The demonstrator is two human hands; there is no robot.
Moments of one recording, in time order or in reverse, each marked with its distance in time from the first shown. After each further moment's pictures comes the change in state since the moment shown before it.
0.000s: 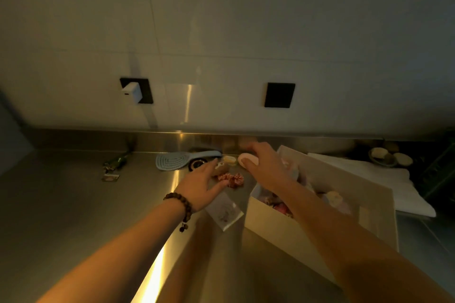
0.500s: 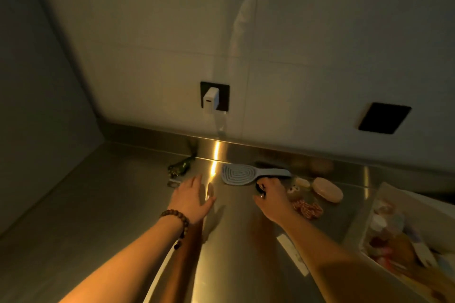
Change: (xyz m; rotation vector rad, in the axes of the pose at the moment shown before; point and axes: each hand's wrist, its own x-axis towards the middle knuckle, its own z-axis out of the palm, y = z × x) left_hand -0.024 -0.212 -0.054 0.162 0.078 -0.384; right_hand 0.066 -0.063 0.189 -0.096 -0.253 0.107
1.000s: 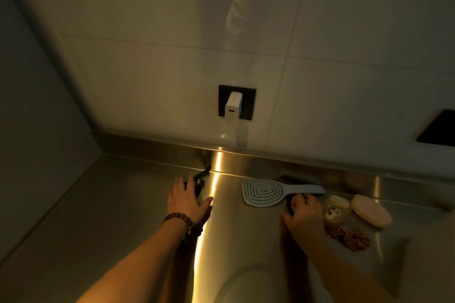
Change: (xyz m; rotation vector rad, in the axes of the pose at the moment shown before) left_hand 0.094 -0.081 0.025 -0.047 -0.007 -0.188; right_hand 0.051 0.032 0.056 -0.171 0.183 0.170
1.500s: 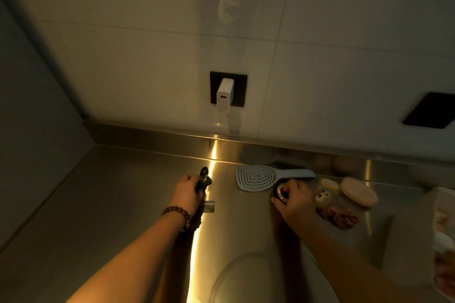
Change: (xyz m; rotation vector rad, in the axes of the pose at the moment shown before) left_hand -0.024 0.018 -0.007 -0.237 -0.008 0.126; right_hand -0.017 -0.005 -0.015 0.182 0.040 -0.026
